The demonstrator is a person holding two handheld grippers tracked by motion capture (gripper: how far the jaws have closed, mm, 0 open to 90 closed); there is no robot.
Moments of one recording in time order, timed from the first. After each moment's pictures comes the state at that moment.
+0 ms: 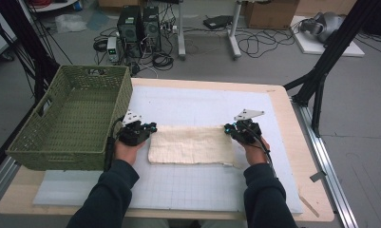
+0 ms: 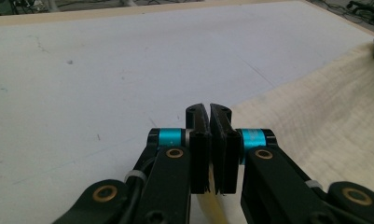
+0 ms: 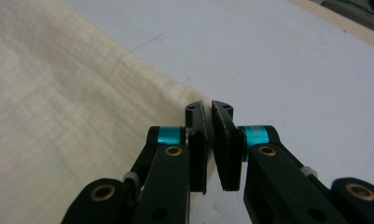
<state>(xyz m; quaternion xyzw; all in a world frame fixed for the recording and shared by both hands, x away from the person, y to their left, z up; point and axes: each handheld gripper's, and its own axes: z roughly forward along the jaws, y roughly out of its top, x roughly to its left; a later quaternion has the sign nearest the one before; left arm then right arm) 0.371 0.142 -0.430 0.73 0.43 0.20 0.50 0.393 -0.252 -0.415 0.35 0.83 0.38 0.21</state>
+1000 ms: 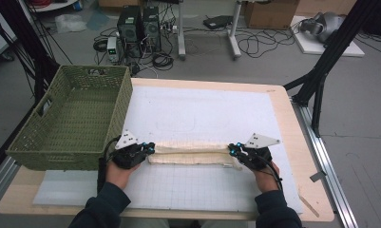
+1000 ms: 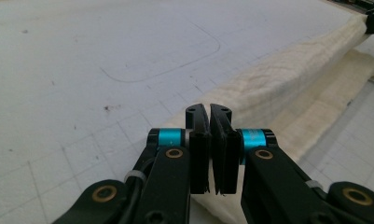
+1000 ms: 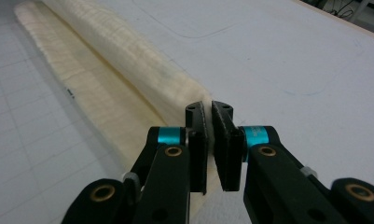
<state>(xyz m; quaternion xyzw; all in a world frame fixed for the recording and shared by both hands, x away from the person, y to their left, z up) 0.308 0.148 -0.440 0.76 0.38 0.17 0.50 0.314 -0.273 -0.429 0.29 0.82 0.44 0.21</state>
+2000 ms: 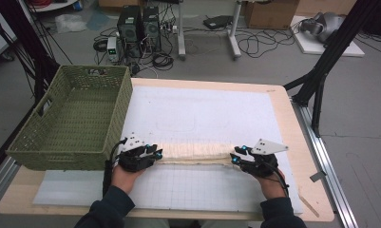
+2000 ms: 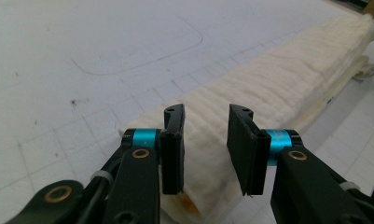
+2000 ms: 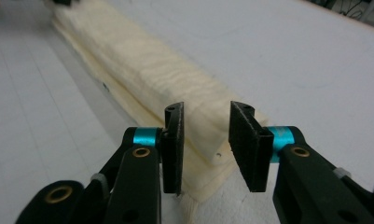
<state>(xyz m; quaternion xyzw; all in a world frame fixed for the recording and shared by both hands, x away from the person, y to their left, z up) 0.304 0.130 -0.444 0.76 0.39 0.15 0.49 0.292 -0.284 -0.419 0.29 0.81 0.46 0.19</state>
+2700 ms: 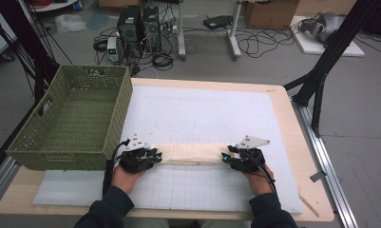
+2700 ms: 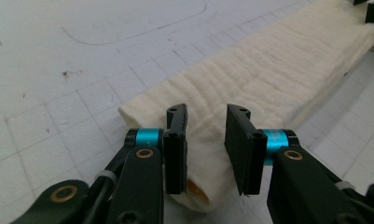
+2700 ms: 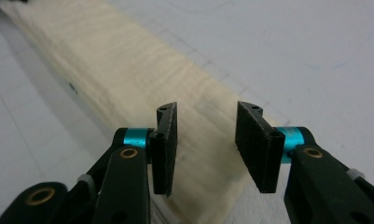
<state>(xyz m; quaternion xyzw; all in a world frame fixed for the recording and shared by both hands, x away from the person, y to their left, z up) 0.306 0.129 -0.450 0.79 0.39 0.14 0.46 0.311 -0.254 -0.437 0.34 0.83 0.40 0.18</state>
